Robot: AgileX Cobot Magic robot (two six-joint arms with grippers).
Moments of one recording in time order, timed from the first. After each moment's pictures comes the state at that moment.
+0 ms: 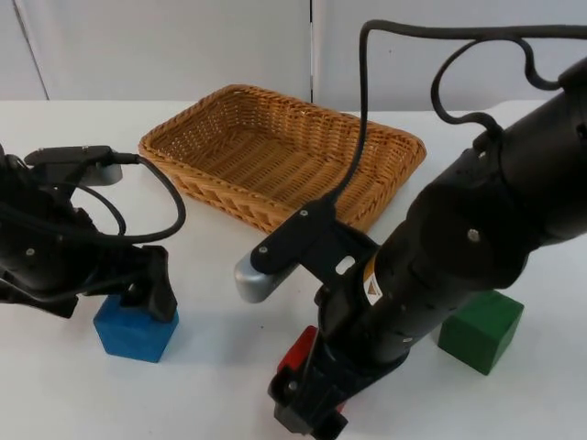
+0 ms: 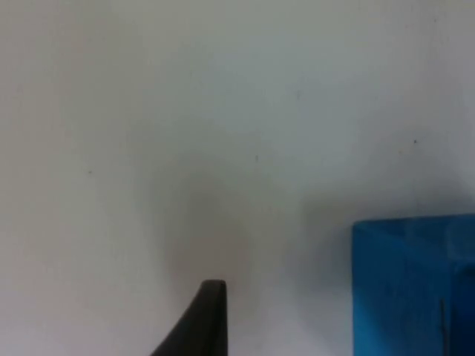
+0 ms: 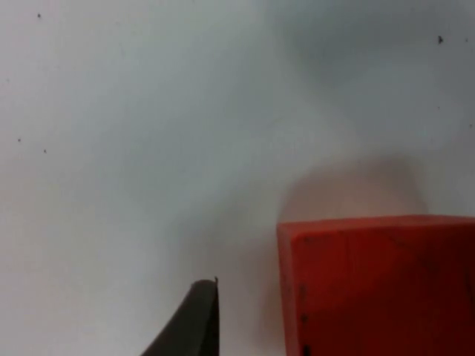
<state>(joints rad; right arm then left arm) 0.89 2.04 -1.05 -0.02 0.24 -0.09 -0.15 1.90 -0.81 -0.70 0.34 0.68</state>
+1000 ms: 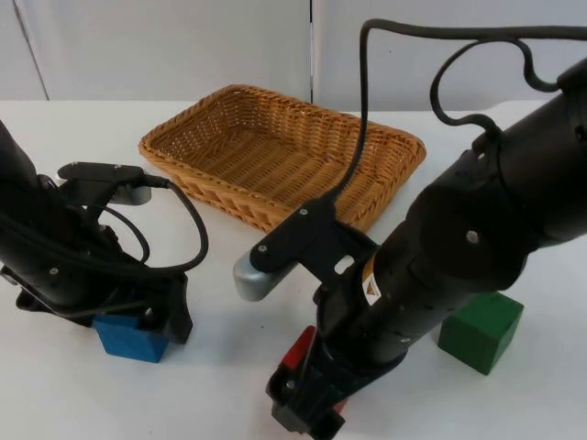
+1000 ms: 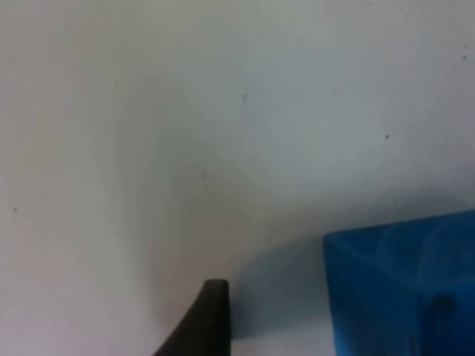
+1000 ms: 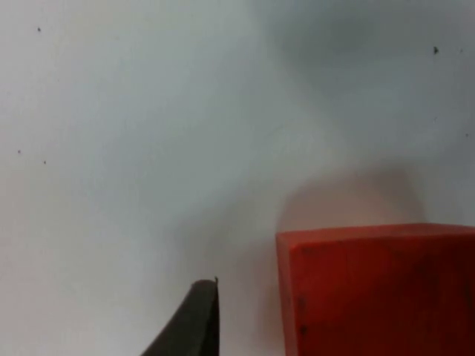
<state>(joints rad) 0.89 2.05 -1.05 -0.02 0.23 -0.08 -0.20 1.96 -0.81 -0.71 0.29 0.74</state>
